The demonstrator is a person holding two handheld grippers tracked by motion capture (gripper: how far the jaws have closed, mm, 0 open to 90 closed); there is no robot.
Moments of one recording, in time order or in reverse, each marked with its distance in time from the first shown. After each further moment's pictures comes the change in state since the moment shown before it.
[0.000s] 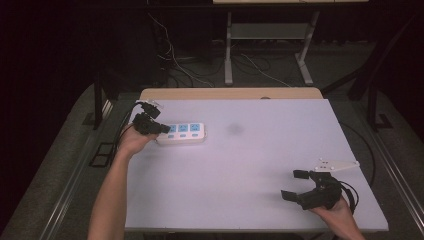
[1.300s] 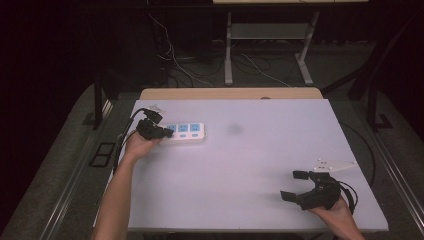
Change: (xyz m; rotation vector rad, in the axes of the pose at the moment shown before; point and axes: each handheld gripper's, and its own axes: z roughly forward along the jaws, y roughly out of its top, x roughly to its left) left arm 0.000 -0.015 0.021 -0.058 -0.008 -0.019; right arm -0.001 -0.001 0.002 0.017 -0.004 -0.001
